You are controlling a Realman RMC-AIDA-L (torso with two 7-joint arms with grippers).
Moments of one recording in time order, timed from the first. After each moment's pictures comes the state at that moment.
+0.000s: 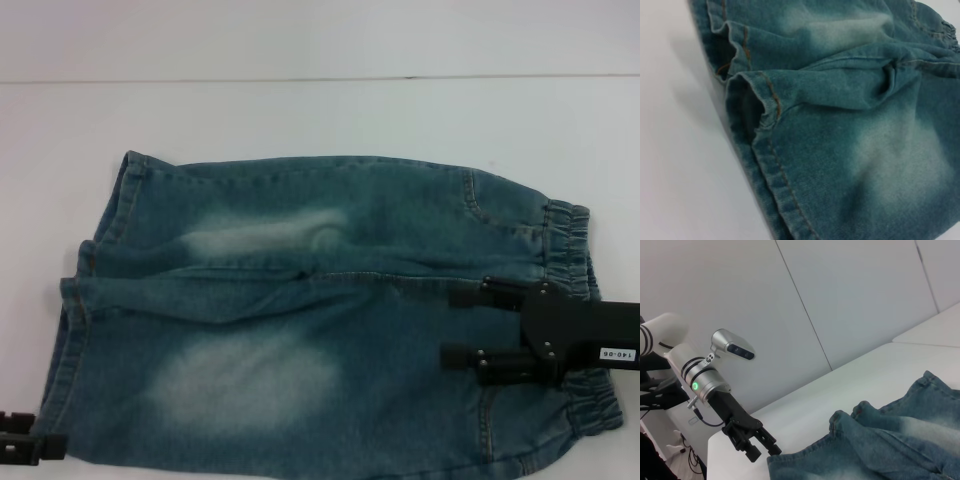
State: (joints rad) left arm -0.38 -2.01 0.33 0.92 2.66 1.87 -1.82; right arm 0.49 2.08 -0.44 -0.54 -2.22 -1.80 1.30
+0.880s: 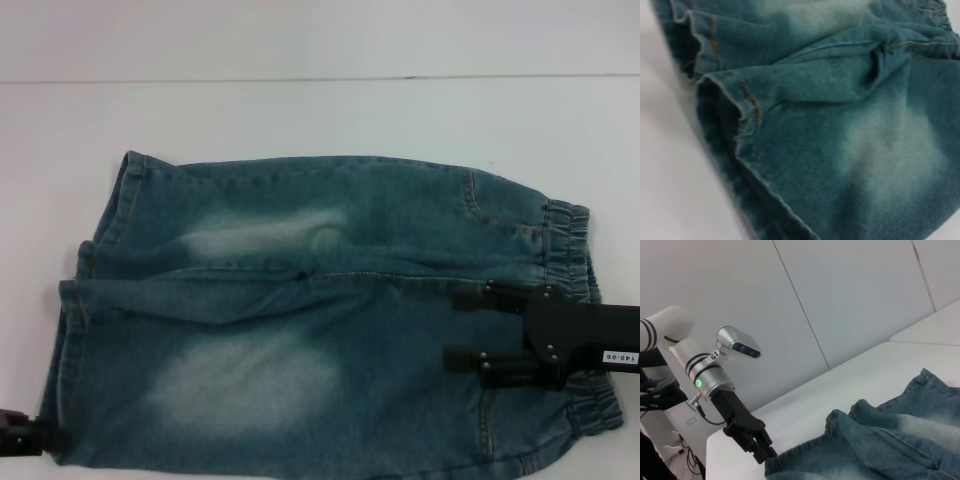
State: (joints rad) left arm -0.41 -2.03 0.40 0.93 2.67 1.86 -1.86; right arm 0.48 2.08 -0.44 -0.54 -2.22 -1.80 1.29
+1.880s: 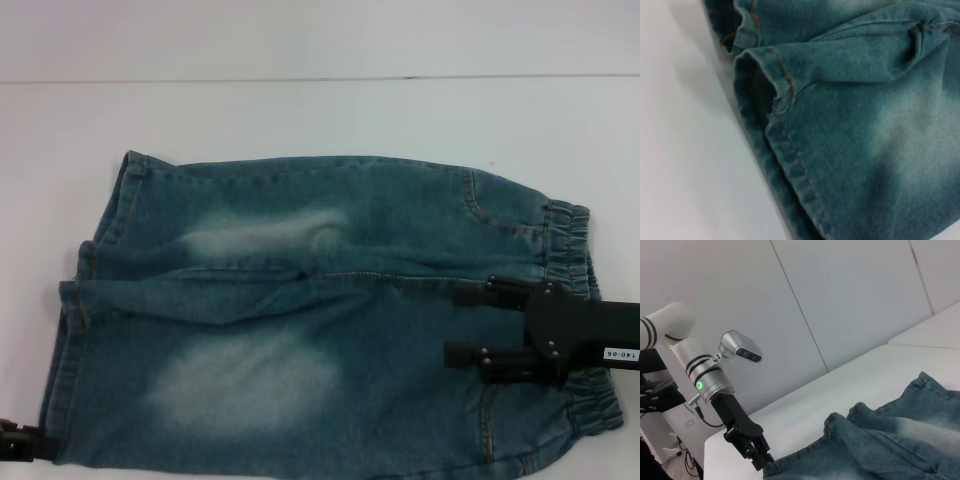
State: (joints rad) left arm -0.43 -2.04 0.42 0.97 2.75 1.84 -1.92; right arm 0.48 2.08 -0.44 -0.54 -2.21 -1.80 1.29
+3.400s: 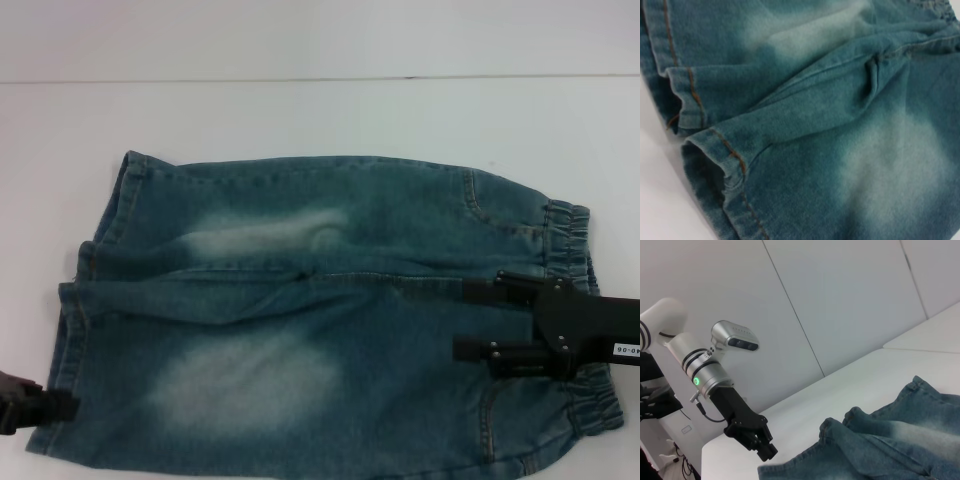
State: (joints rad) left arm -0.43 -2.11 0.46 1.14 2.67 1.90 -1.89; right arm 0.48 2.07 -0.42 -0.54 -2.21 -1.81 1.31
